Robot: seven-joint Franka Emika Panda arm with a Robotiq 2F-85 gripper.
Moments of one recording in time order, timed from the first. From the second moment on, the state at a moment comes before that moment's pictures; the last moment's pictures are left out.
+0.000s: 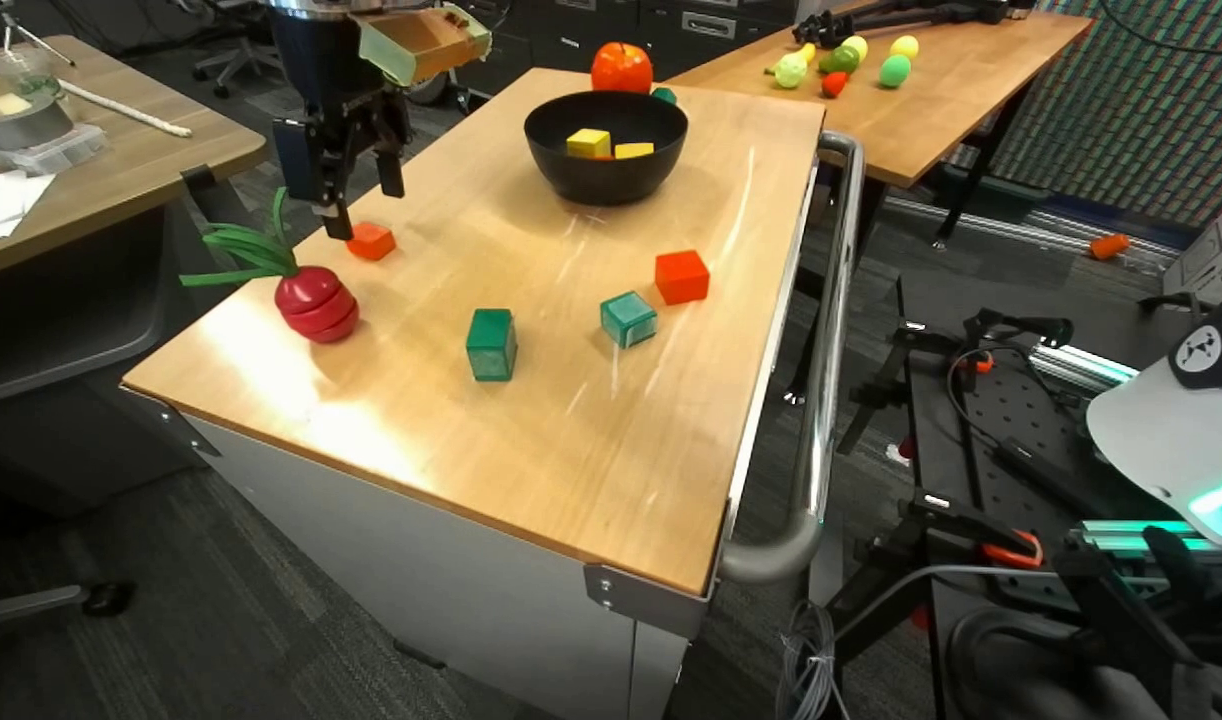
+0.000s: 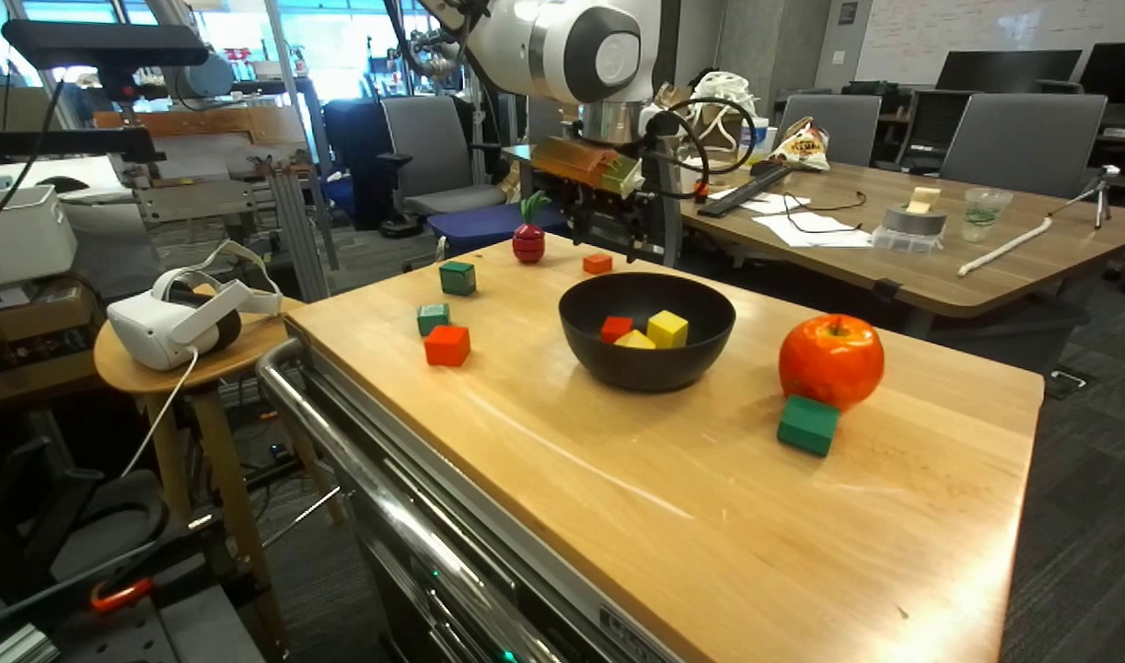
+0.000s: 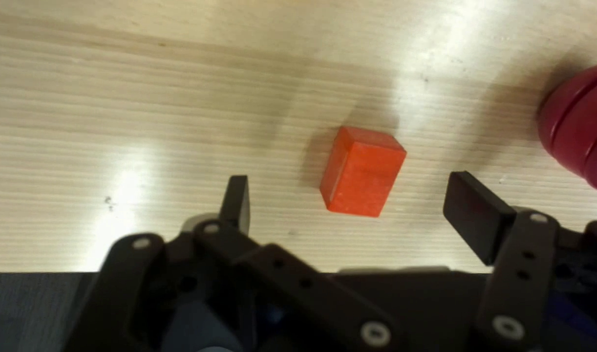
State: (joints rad) arm 0.03 0.72 0.05 -1.37 0.06 2.18 -0.10
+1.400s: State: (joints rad) arm -0.04 0.49 -0.03 -1.44 0.15 1.89 0.23
